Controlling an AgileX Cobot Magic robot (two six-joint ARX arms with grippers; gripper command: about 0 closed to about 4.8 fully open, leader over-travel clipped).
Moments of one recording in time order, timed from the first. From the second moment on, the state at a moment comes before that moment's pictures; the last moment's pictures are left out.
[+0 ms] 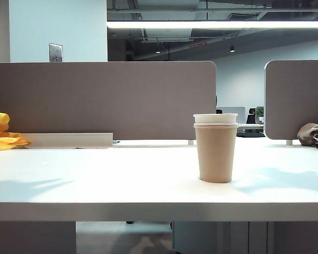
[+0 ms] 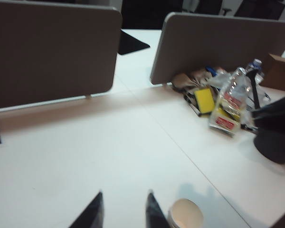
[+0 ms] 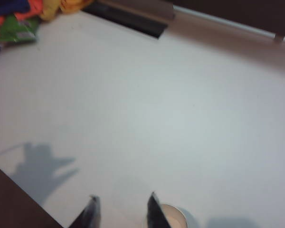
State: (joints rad) left arm -0.31 1.11 1.59 -0.65 0.33 -0.11; right arm 0.41 1.57 2.10 -1.09 -0.24 0.01
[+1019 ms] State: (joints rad) left arm -0.31 0.60 1.21 -0.50 -0.02 -0.07; right arm 0.41 1.09 1.94 -0.99 -0.17 -0.11
